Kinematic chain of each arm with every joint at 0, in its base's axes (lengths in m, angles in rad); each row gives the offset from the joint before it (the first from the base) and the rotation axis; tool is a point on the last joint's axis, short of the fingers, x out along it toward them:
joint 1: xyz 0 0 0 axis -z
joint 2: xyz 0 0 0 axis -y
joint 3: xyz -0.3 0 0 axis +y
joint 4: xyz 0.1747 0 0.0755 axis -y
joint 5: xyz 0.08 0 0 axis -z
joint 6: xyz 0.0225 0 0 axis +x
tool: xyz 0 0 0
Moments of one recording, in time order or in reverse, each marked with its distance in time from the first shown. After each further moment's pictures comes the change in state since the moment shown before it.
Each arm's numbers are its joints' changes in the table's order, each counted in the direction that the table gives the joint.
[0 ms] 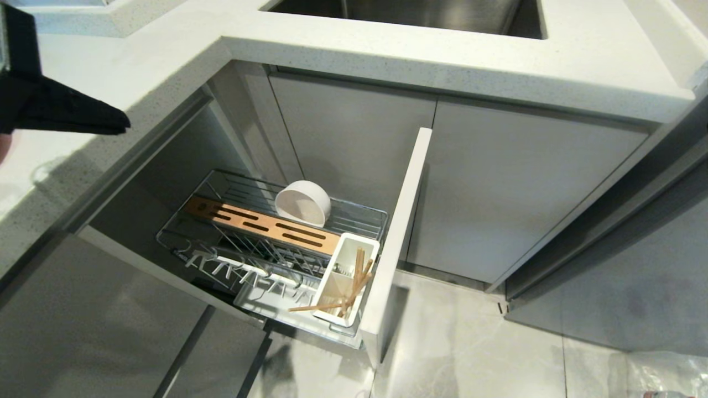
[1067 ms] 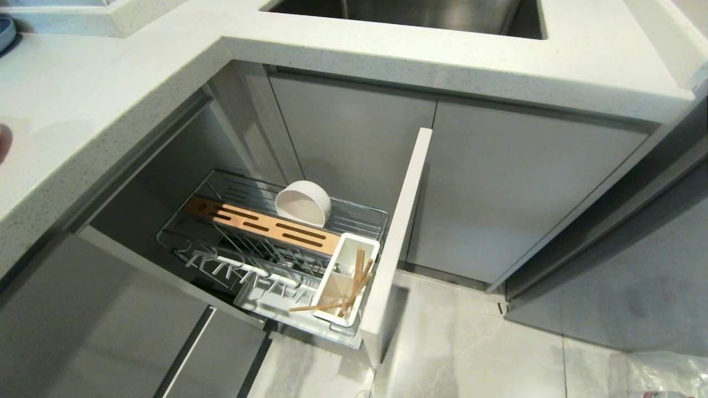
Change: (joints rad) left arm -0.689 0.116 0.001 0.154 -0.047 -0.009; right arm 0.000 0.000 0.000 0.000 0.000 0.000
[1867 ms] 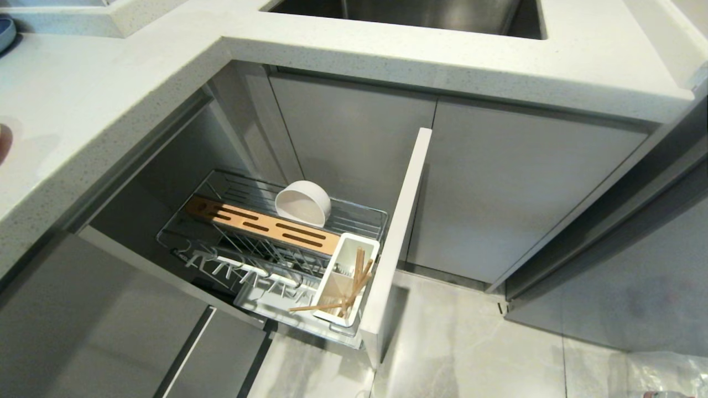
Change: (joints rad) left arm -0.203 -0.002 0.081 -0.169 0.029 -0.136; right arm 0.000 0.000 0.000 0.000 0.000 0.000
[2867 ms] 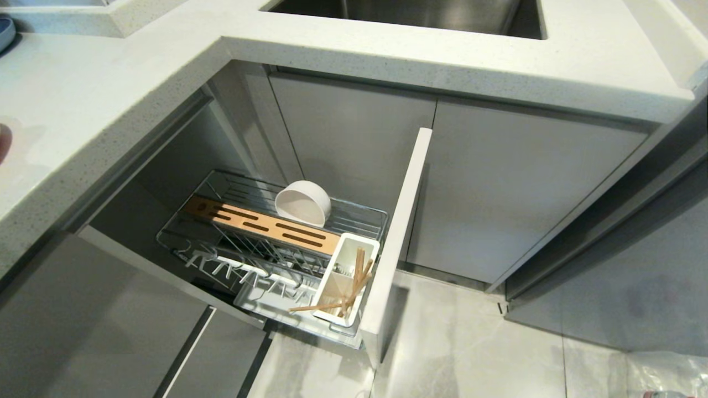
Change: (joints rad) left arm -0.027 -0.106 0.051 0.072 0.079 -0.034; right arm 0.000 0.000 0.000 0.000 0.000 0.000
